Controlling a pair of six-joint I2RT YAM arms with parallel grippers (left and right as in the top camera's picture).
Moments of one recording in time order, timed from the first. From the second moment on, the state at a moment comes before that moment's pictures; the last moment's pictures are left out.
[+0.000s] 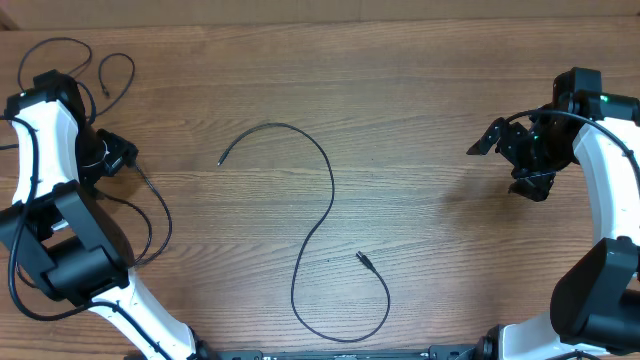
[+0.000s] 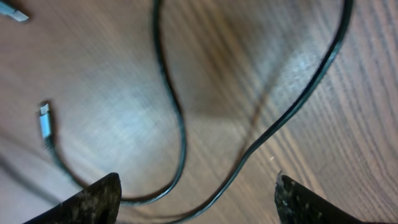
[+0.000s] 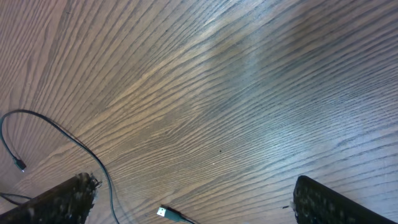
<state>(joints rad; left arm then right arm) 0.44 2.08 1.74 -1.24 -0.07 -0.57 -0.22 1.71 1.43 -1.23 -0.33 0.41</state>
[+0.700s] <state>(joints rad) 0.44 2.21 1.73 -0.90 -0.08 -0.41 -0.22 1.71 1.43 -1.23 -0.33 0.41</state>
